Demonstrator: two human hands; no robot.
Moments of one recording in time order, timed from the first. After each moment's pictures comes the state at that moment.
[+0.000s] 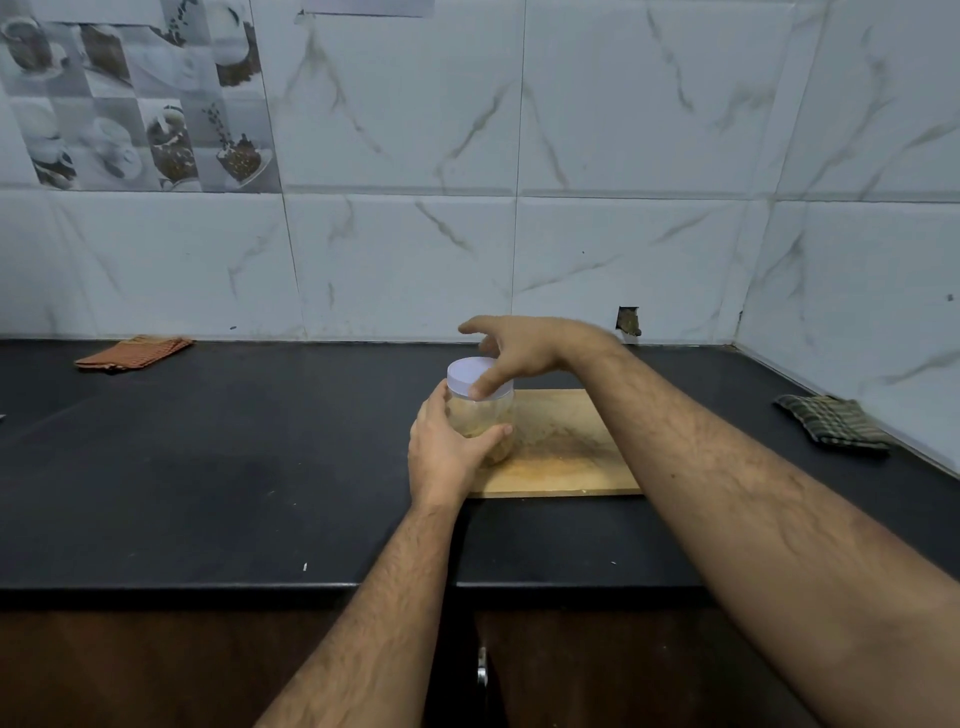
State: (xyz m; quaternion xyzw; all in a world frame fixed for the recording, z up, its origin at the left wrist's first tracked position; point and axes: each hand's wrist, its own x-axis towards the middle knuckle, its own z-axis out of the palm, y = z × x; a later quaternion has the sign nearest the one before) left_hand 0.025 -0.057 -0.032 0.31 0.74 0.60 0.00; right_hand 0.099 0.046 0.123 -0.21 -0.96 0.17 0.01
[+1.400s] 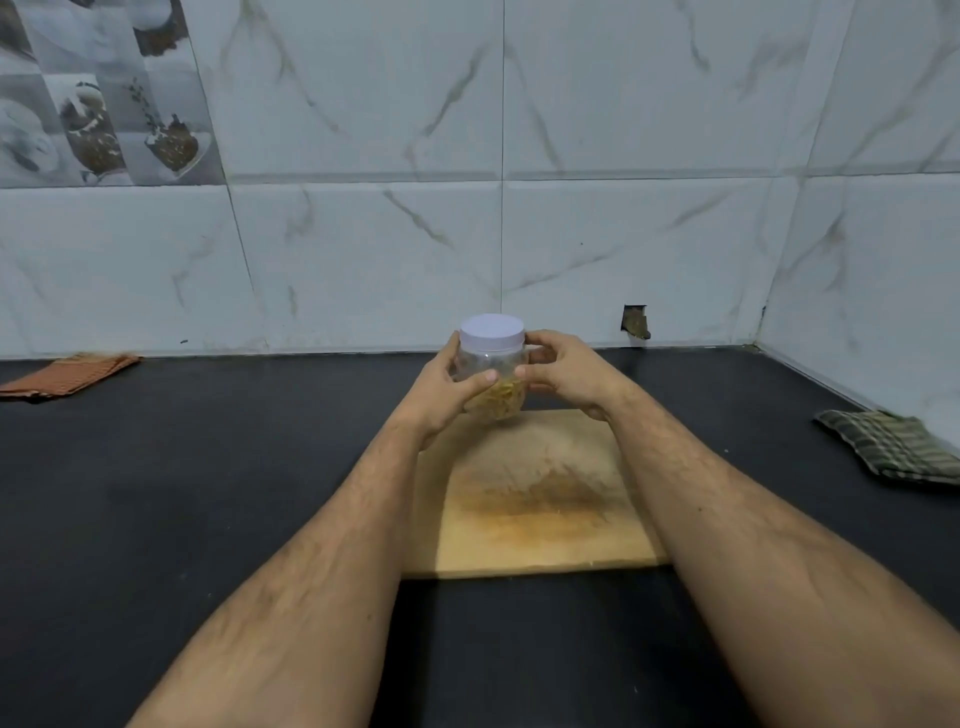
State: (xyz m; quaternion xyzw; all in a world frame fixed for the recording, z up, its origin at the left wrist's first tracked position) left_hand -0.062 0.042 0.019 0.47 0.63 0.58 0.21; right_hand 0.078 0.180 0.043 -0.20 -0.78 0.53 0.25
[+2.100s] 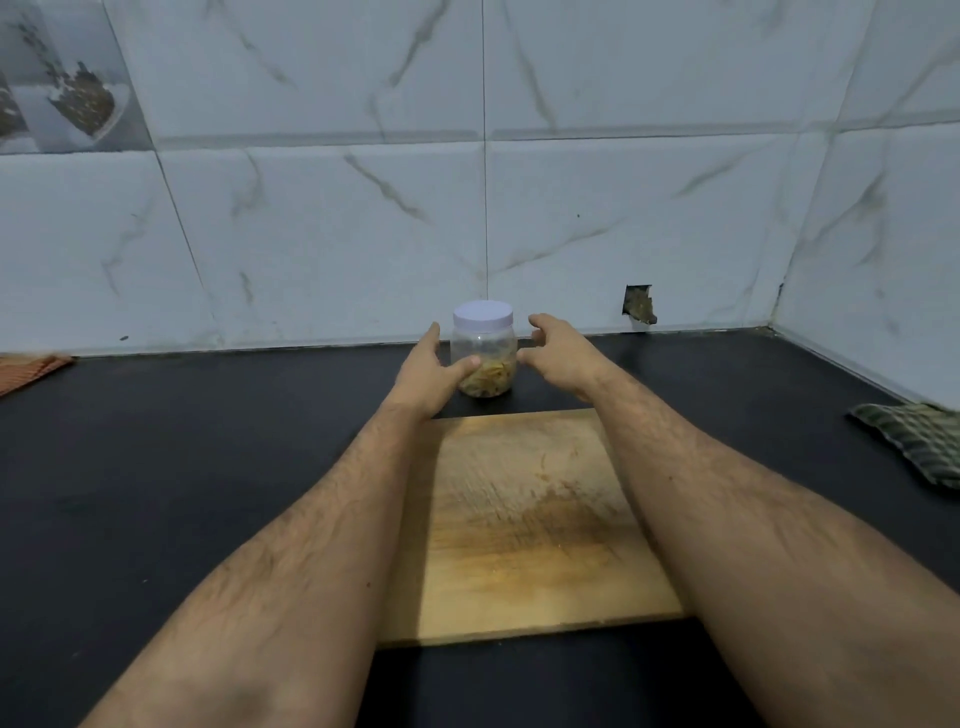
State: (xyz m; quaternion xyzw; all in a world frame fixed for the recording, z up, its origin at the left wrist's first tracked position) left_hand -0.111 0.117 0.000 0.40 0.74 0.51 0.15; right_hand 0.035 0.237 0.031 -0.32 -0.84 0.37 0.23
